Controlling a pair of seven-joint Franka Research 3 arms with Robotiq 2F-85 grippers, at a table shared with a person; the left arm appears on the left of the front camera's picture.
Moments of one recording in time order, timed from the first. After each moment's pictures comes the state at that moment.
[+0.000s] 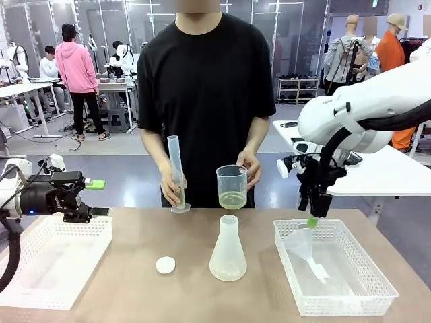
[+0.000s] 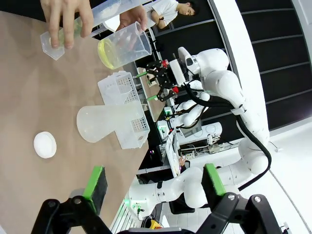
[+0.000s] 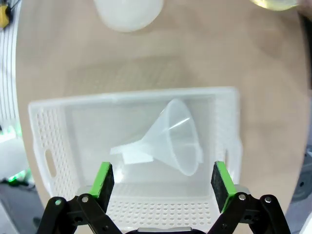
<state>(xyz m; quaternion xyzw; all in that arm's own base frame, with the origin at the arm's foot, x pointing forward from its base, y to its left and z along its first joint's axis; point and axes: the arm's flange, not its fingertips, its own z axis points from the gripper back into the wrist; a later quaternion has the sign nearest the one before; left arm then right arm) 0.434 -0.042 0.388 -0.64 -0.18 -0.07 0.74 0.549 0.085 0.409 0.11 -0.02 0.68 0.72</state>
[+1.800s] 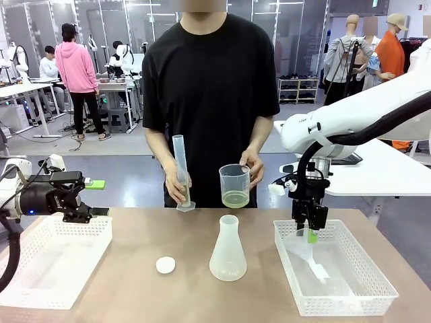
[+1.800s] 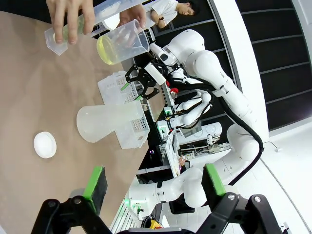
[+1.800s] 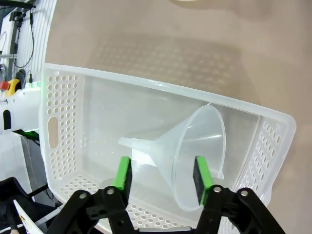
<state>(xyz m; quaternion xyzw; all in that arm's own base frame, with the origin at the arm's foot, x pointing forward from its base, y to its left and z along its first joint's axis) 0.434 -0.041 0.388 -0.64 -0.18 -0.07 0.74 0.595 0.095 0.345 0.20 0.10 0.74 0.63</state>
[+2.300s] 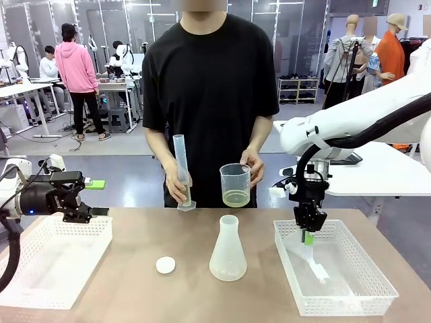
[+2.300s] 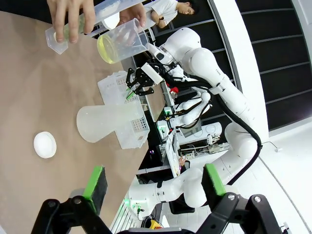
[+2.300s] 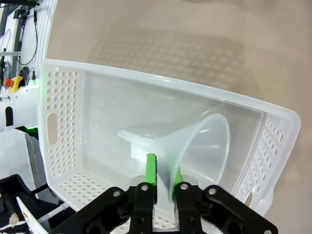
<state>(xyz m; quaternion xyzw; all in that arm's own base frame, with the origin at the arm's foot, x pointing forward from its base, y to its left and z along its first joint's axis) 0.434 -0.041 0.388 -0.64 -0.18 -0.07 0.74 0.601 0.092 0.338 0.21 0.11 0.74 0.63</state>
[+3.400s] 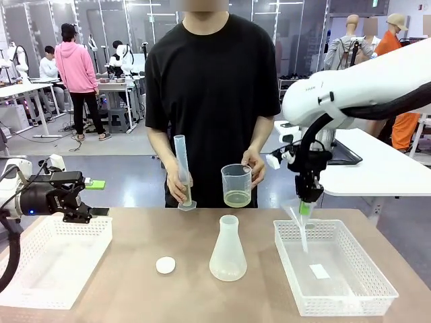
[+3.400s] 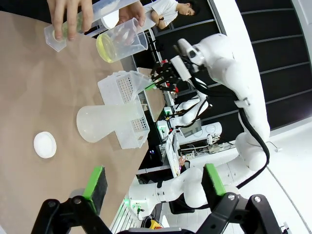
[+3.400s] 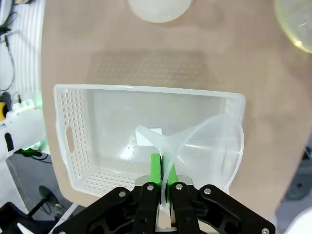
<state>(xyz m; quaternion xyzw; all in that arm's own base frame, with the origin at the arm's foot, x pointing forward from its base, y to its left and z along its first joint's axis) 0.434 -0.042 0.388 -0.64 -0.18 -0.07 0.74 0.562 0.115 0.455 0.10 0.04 0.71 0.69</state>
